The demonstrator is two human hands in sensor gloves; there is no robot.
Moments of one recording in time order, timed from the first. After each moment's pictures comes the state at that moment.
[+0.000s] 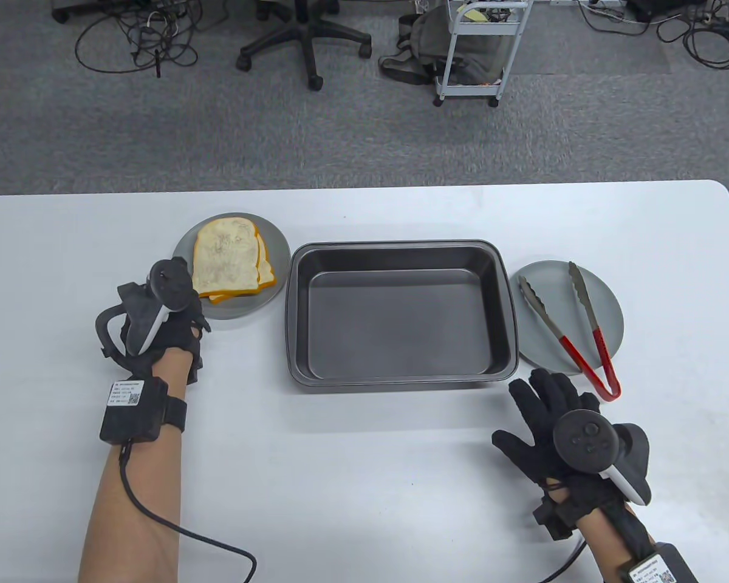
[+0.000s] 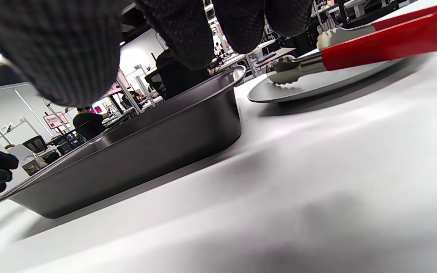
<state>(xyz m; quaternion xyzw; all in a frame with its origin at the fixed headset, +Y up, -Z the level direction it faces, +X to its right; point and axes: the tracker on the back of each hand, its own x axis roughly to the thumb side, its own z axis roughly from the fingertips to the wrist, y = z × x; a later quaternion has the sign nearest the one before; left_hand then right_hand) -0.296 -0.690 -0.281 0.03 0.16 0.06 0.98 0.253 -0.697 -0.132 0.05 0.04 0.98 0.20</state>
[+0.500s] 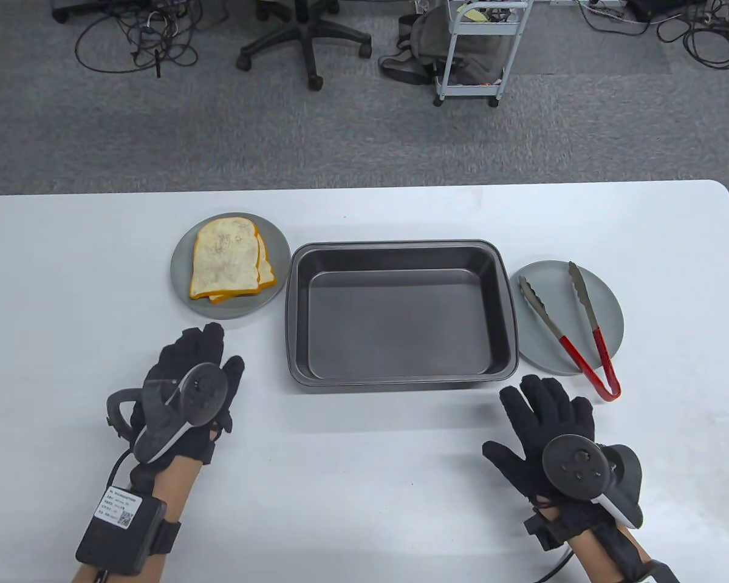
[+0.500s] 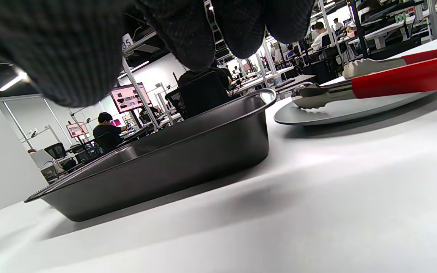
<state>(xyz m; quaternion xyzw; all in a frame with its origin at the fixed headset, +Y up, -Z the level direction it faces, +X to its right) -0.232 -0.659 -0.159 0.07 0.01 0.00 1.00 0.235 -0.685 -0.112 0.08 -0.01 0.98 0.19</state>
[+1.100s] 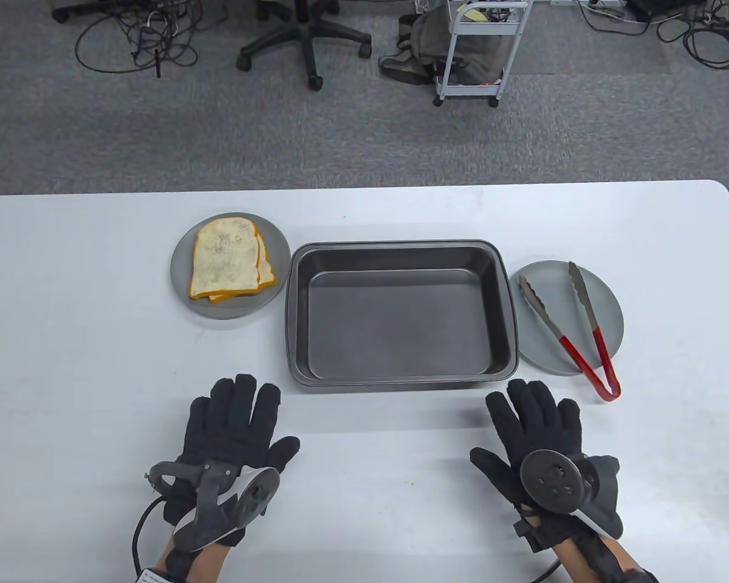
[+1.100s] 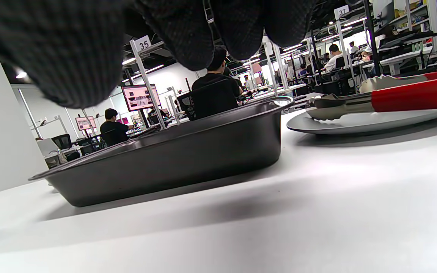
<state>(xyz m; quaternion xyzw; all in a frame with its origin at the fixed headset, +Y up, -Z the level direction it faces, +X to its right) -0.181 -0.685 -0.088 0.12 -0.10 -0.06 0.99 0.216 -0.691 -0.104 0.10 -0.04 0.98 0.14</state>
